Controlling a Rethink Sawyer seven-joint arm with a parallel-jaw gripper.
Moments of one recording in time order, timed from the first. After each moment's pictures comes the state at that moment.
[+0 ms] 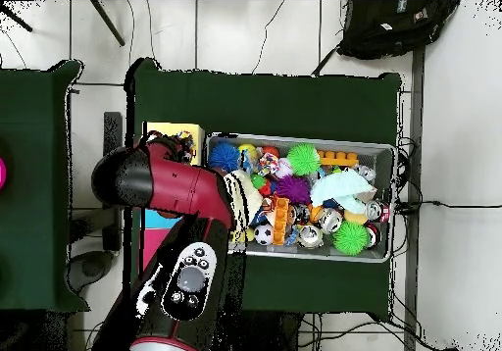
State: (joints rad) arm 0.27 -0.48 -0.32 1.47 0.46 0.33 1.96
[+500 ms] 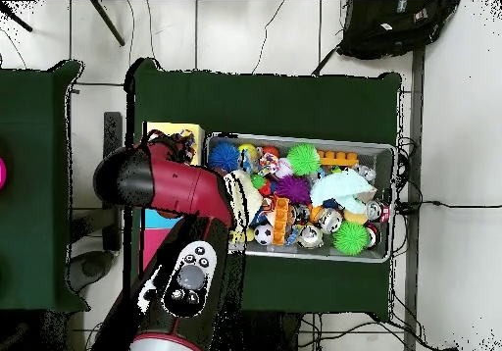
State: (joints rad) arm 0.27 -0.47 -0.32 1.47 0.46 0.30 1.96
